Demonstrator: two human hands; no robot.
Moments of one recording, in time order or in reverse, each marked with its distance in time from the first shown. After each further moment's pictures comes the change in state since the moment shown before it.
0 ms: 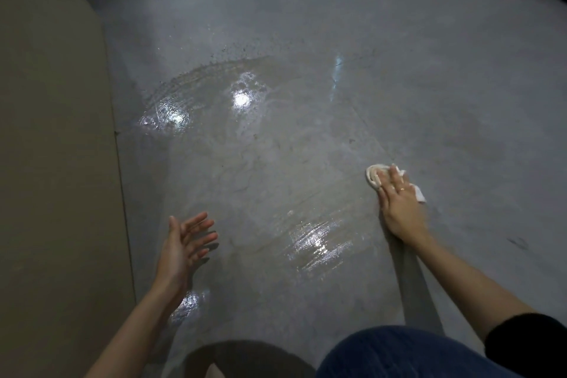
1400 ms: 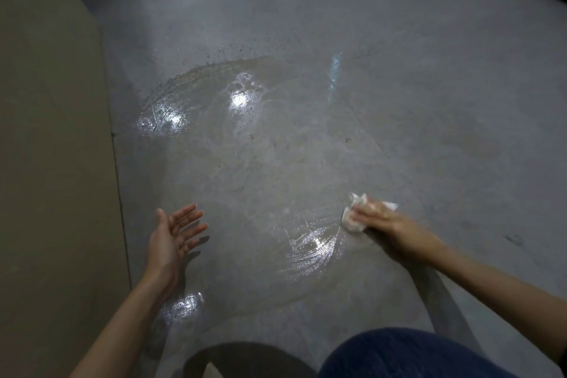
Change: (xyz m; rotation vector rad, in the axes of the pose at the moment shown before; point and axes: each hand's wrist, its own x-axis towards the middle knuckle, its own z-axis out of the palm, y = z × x) left_hand 0.013 0.014 -0.005 -0.010 -0.022 0.047; right_hand -0.042 0.018 -0.024 0.082 -0.196 -0.687
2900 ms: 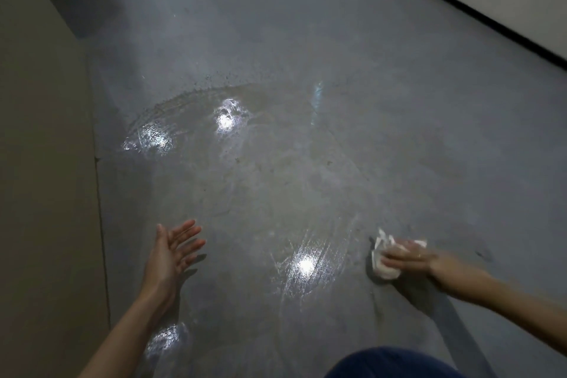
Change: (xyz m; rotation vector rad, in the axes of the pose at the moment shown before) left_hand 0.003 0.010 0.026 -0.049 -0.009 -0.065; right_hand -0.068 0.028 -0.062 0.135 -0.247 0.000
